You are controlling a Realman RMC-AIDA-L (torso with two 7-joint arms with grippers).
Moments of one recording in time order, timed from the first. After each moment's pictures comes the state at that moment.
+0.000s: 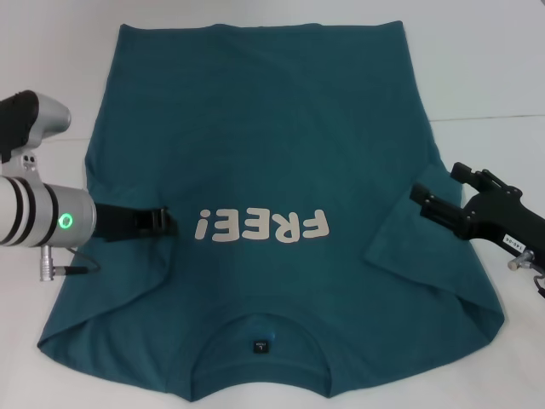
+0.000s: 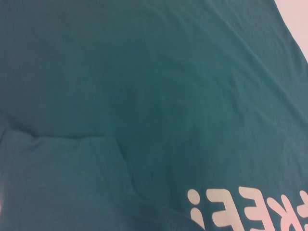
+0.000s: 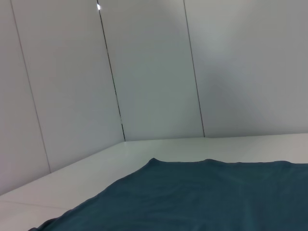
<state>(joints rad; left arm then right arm) -0.81 -2.15 -2.41 -0.70 -0.59 1.04 -2.51 0.45 2.09 -0.48 -0.33 -1.59 -1.24 0.91</state>
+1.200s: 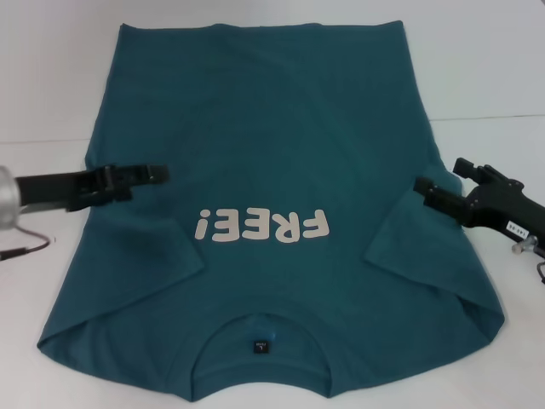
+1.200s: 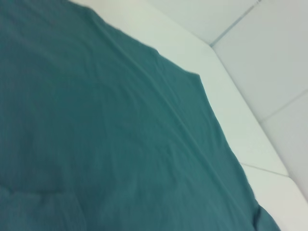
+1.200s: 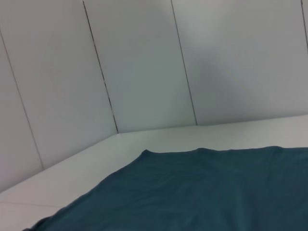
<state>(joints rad) -0.68 -2.01 -2.43 -0.68 -1.04 1.22 -2.32 0.47 2.08 -0.53 -0.39 -1.60 -1.19 1.06</state>
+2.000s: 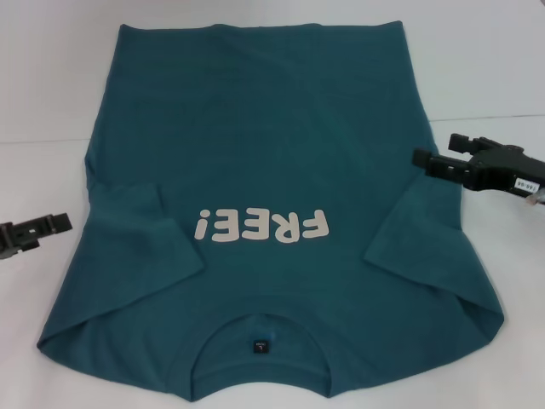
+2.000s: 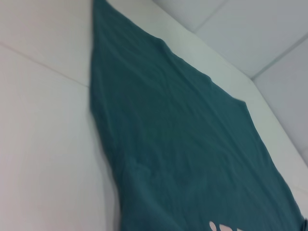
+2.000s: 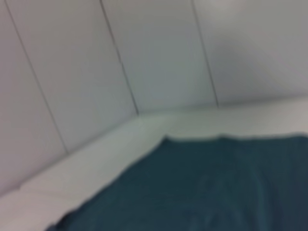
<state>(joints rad) -0.47 -2.01 -2.59 -0.76 -1.04 1.31 -2.17 0.47 2.07 -0.68 -0.73 -1.78 -1.18 1.56</state>
